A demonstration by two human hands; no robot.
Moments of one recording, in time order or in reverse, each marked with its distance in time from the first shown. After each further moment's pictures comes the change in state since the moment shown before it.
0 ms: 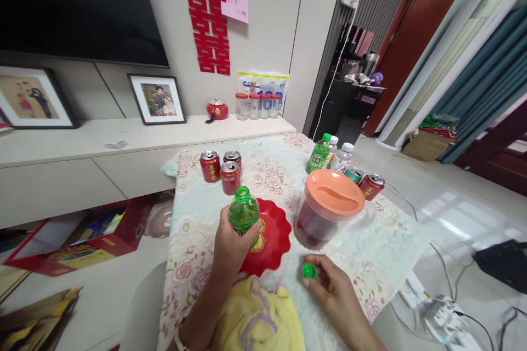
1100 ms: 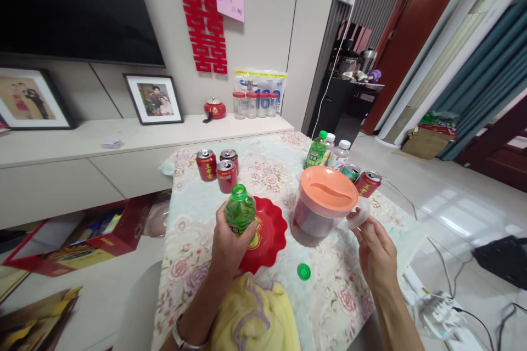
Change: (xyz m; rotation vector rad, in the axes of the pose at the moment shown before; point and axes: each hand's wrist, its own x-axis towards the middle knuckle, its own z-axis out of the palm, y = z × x) left_hand -0.002 -0.031 0.007 0.043 0.017 0.160; right_hand 0.057 0.020 -0.070 0.652 0.662 0.025
